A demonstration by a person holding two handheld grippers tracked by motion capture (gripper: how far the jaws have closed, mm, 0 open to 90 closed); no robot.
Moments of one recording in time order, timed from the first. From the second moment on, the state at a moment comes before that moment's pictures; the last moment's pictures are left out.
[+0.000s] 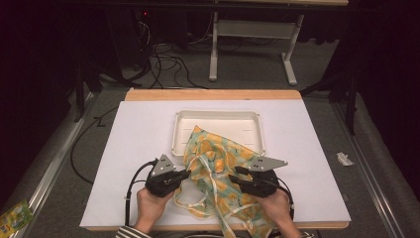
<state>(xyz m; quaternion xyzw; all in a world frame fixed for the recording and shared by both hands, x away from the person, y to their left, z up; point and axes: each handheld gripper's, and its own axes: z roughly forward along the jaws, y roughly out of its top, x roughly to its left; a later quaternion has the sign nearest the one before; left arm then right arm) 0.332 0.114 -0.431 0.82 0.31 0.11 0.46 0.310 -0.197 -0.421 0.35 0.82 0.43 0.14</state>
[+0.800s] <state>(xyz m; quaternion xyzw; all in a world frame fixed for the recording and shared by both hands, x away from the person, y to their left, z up) 0.331 0.112 -0.430 0.82 0.31 0.11 0.46 0.312 -0.194 -0.422 0.34 0.83 0.42 0.14</state>
